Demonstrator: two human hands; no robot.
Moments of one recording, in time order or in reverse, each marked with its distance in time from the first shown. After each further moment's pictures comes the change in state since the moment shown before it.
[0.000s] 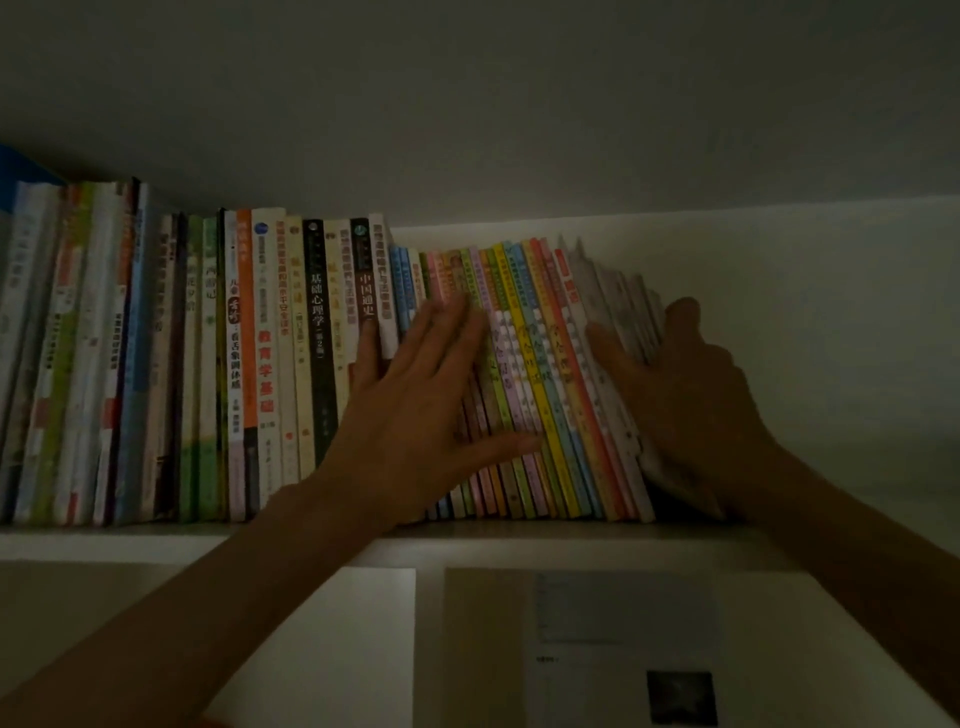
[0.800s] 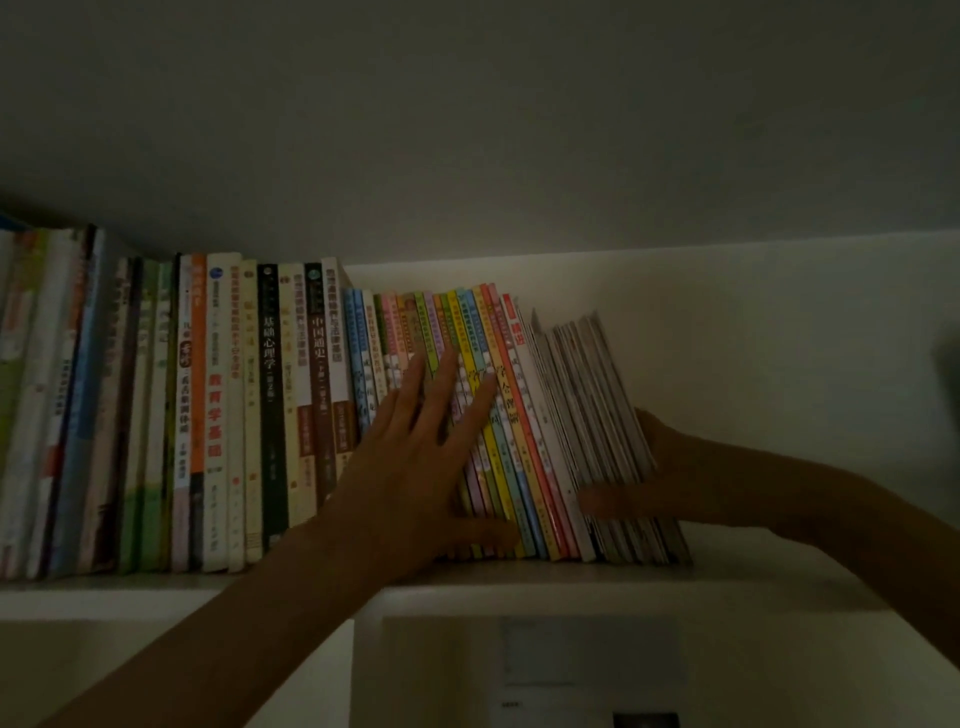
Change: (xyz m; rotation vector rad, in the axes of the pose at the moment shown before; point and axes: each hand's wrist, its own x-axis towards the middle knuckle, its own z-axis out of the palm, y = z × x) left_hand 0.011 0.023 0.016 0.146 -0.181 0.074; right_hand 0.016 0.051 -0.033 0.114 -0.736 -0.051
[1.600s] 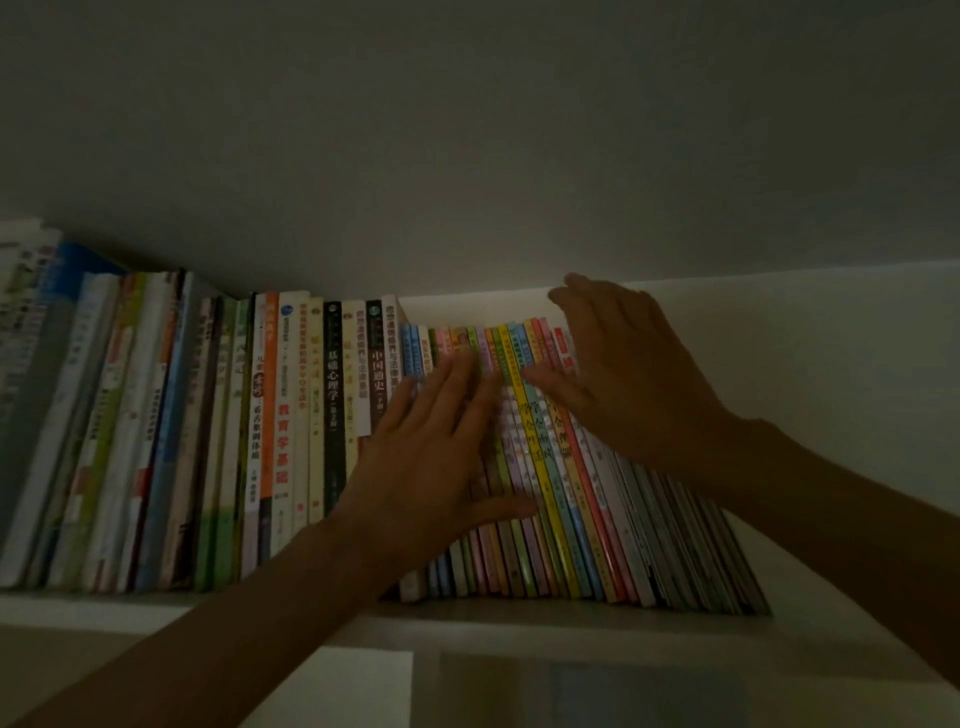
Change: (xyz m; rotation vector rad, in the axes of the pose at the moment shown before) left_hand -0.001 -0.024 -0.024 0.061 0.172 -0.053; right_hand 0.048 -0.083 0.006 -0.869 0.716 -0.356
